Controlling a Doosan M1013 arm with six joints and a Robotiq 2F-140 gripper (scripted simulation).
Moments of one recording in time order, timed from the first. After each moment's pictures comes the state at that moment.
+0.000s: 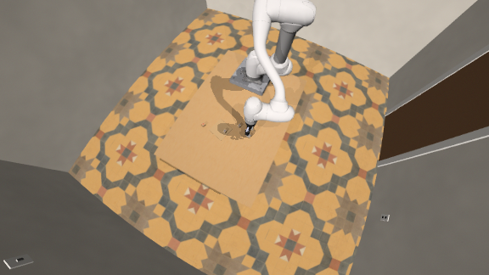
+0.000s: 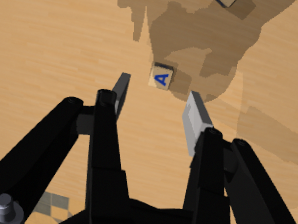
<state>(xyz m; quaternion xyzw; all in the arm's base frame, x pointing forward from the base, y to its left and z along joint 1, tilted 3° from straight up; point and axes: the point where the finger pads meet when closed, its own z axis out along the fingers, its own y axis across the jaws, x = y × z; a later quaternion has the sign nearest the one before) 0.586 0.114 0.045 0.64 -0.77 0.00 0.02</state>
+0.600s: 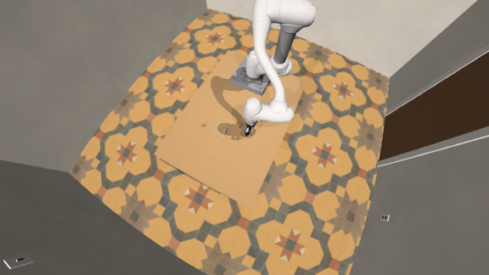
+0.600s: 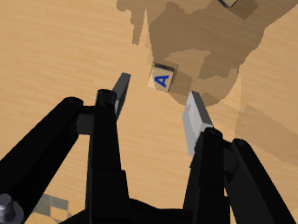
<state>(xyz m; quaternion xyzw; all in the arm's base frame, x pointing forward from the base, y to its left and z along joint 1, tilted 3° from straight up) 0.586 0.114 0.037 0.64 -0.77 0.00 0.02</state>
